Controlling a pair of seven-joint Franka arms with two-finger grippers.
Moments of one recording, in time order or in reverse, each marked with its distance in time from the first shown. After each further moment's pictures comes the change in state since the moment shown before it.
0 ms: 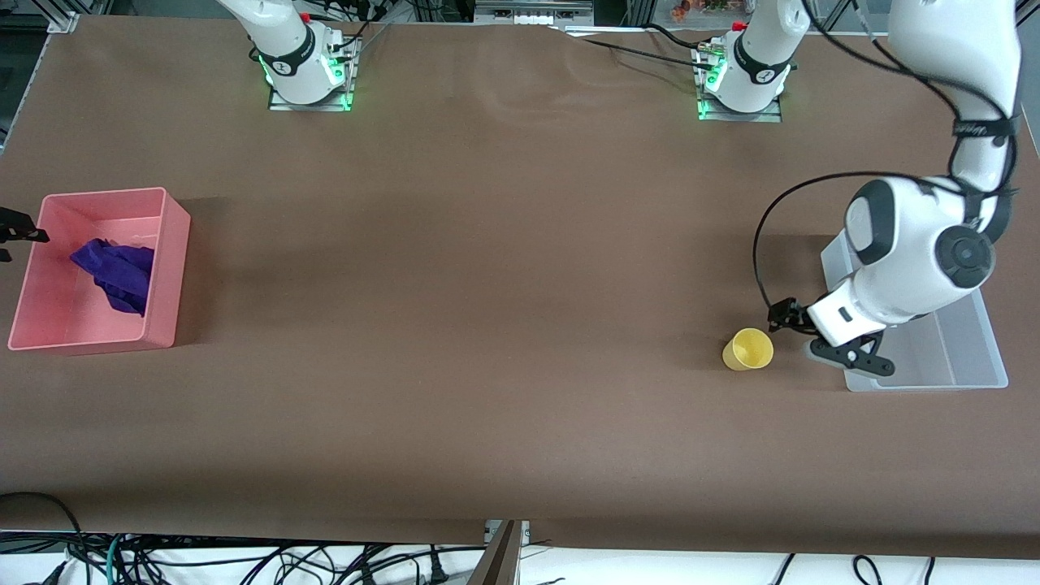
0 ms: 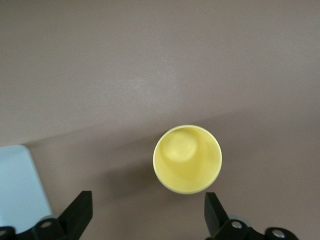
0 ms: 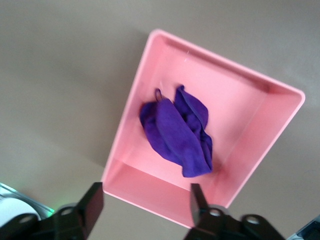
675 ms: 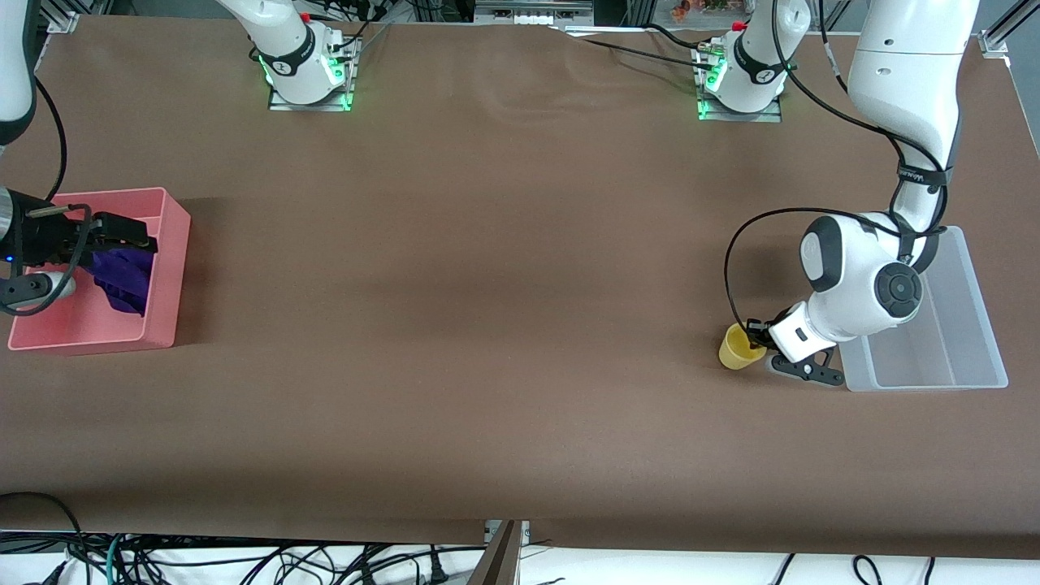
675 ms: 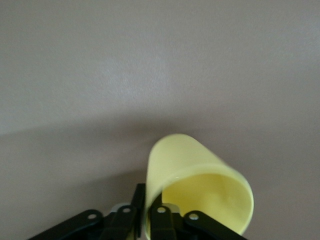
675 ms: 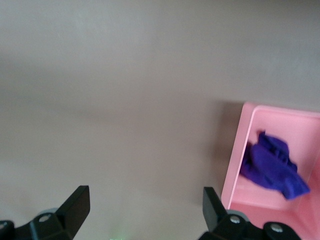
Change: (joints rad) left arm -0.025 0.107 0.003 0.002 -0.072 0.077 0.020; right arm 0.026 -0.109 0.407 0.141 -0.010 -0.088 0.670
